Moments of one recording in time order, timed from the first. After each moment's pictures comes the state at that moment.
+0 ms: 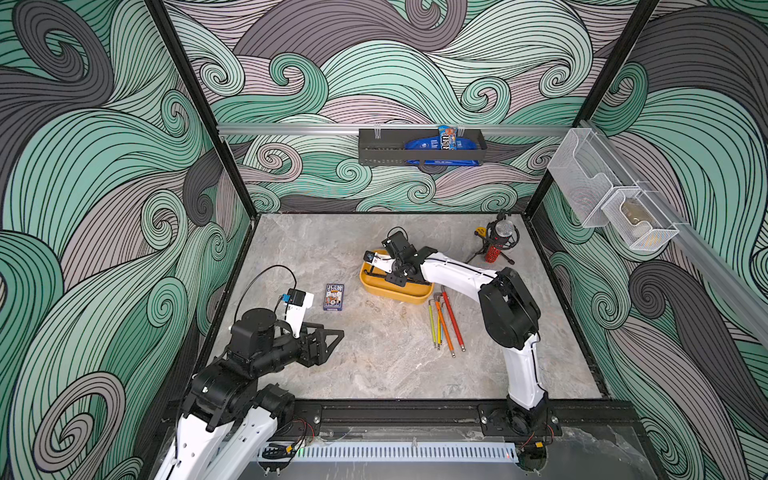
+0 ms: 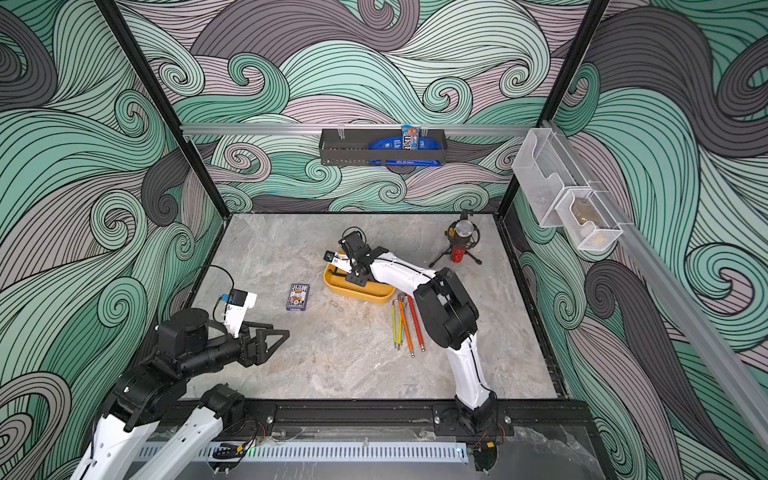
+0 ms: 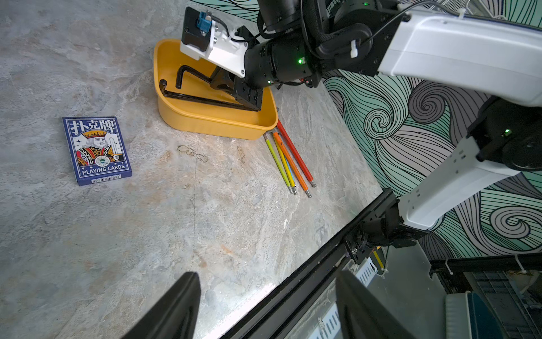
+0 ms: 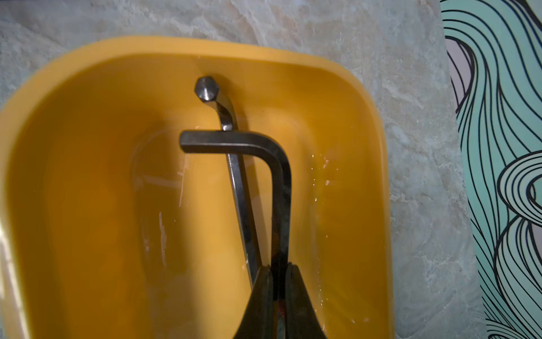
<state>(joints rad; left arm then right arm) -0.40 0.43 0.79 -0.92 0.43 -0.38 0.69 2.10 1.60 -0.52 0.17 -0.63</state>
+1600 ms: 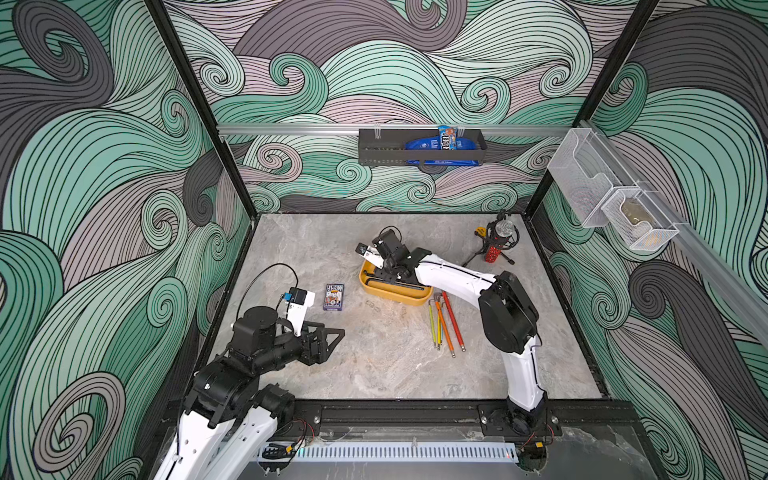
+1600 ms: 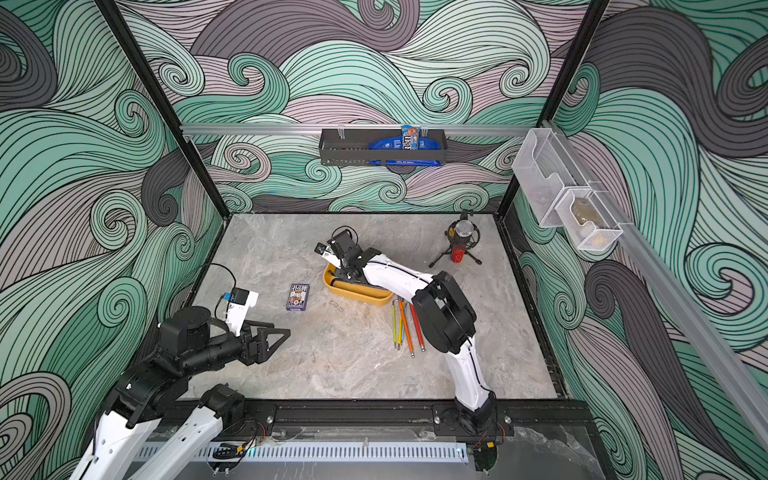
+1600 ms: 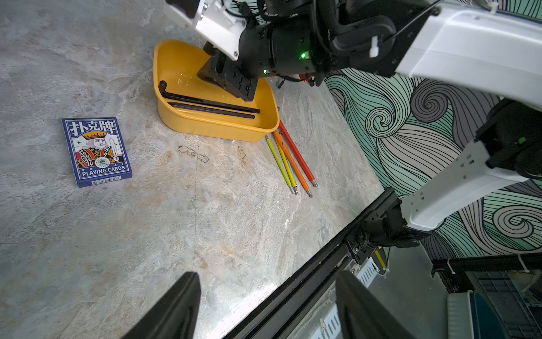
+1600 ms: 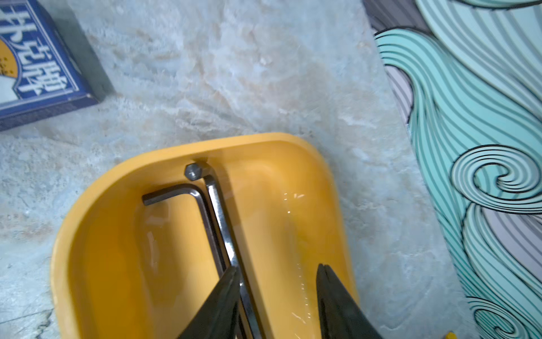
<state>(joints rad) -0.40 0.45 0.79 -0.91 0.43 -0.37 0.75 2.06 1.65 -0.47 0.28 -0.45</state>
